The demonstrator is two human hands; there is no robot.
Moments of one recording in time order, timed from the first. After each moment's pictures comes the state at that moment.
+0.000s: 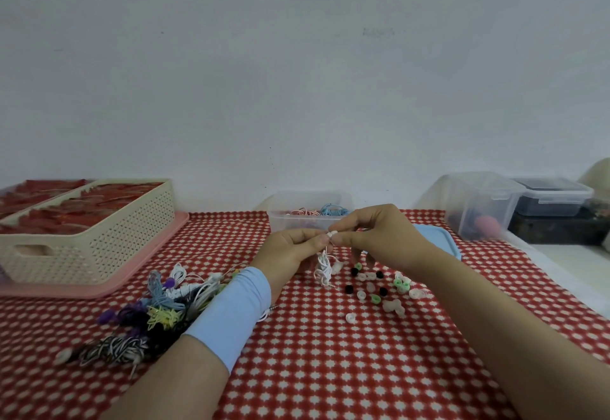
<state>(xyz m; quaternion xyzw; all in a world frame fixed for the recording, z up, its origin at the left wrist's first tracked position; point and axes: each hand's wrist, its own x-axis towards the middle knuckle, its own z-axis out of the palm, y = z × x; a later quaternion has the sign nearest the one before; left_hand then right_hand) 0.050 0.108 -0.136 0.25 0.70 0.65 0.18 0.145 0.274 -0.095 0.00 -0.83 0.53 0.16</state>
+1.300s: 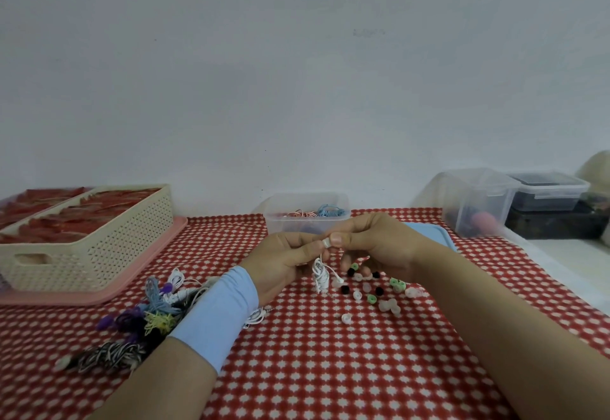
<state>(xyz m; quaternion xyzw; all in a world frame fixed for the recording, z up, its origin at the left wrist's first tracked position) 0.053 0.105 -0.129 0.26 0.60 0.70 0.29 0.145 0.281 -0.097 -0.01 -0.76 0.65 0.00</state>
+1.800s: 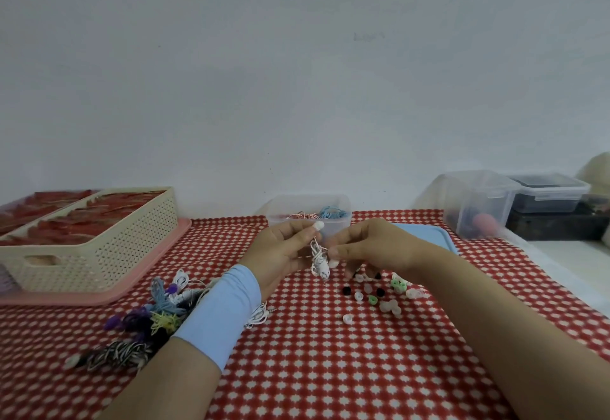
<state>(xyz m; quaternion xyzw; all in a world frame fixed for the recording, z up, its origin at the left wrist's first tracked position) 0.054 0.102 -0.116 0.23 0.60 0.73 0.22 0.148 0.279 -0.092 -0.03 -0.84 0.54 0.00</state>
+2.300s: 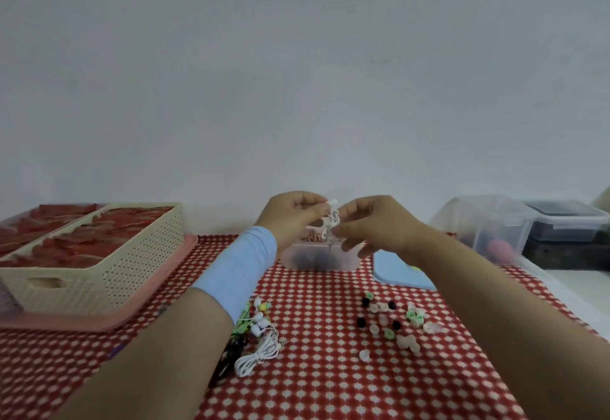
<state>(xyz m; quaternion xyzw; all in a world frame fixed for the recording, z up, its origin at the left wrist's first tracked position) 0.017 0.119 -0.043 0.25 0.72 0.64 0.09 0.106 0.273 -0.039 -0.08 -0.84 0.53 0.11</state>
